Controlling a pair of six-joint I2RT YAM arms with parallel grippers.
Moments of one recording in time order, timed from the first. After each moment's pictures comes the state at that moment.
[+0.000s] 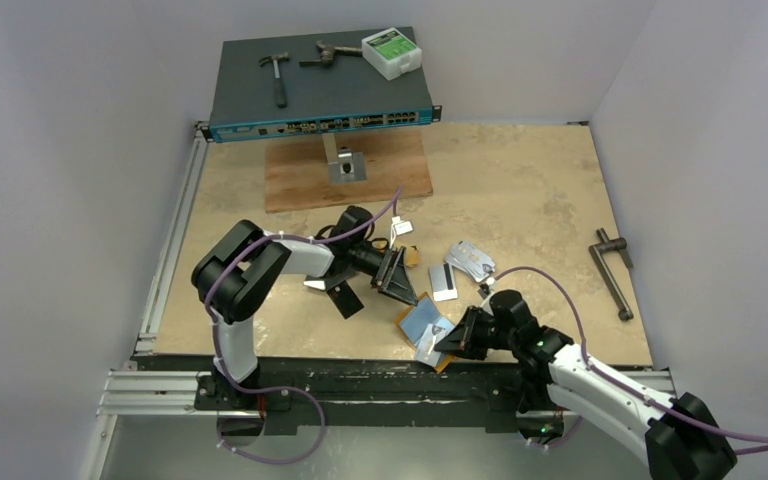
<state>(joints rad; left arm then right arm) -0.65 1.89 0.89 0.31 1.15 -0.62 0.63 0.70 0.06 -0.13 -0.41 1.15</state>
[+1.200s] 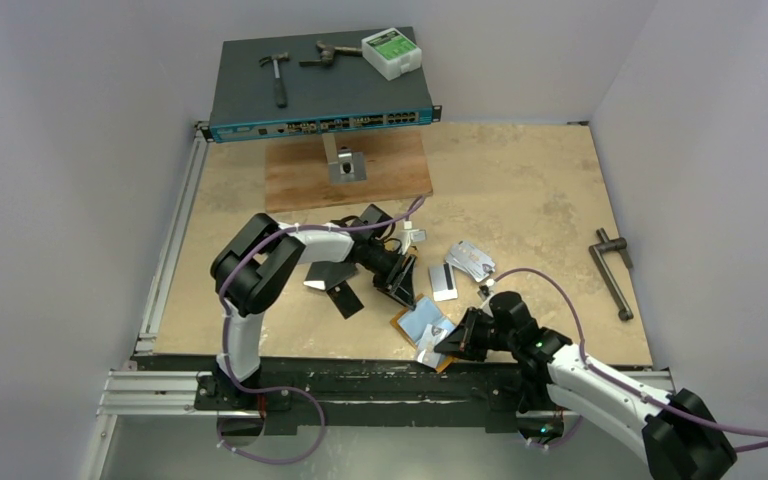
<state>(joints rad) -0.70 2.00 1.14 -0.25 0.89 -0.25 0.63 0.73 0.04 -0.09 -0.41 1.15</state>
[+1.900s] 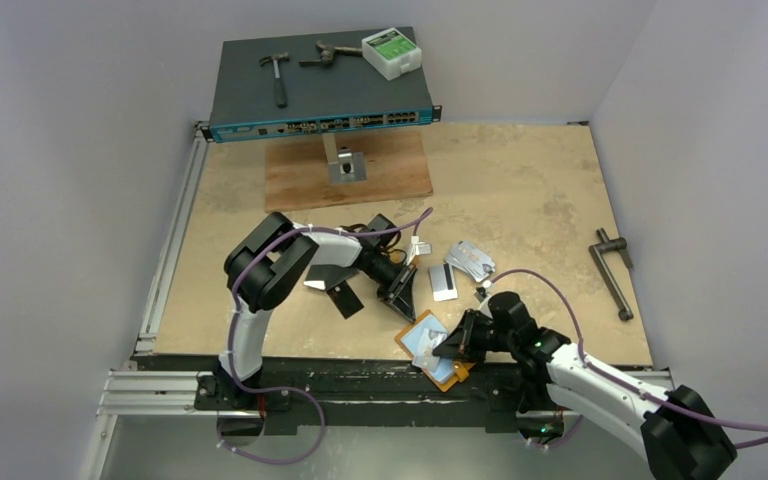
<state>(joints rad) -0.73 2.08 1.15 -0.27 1.04 -0.26 0.63 0.75 0.04 -0.07 -0.45 1.15</state>
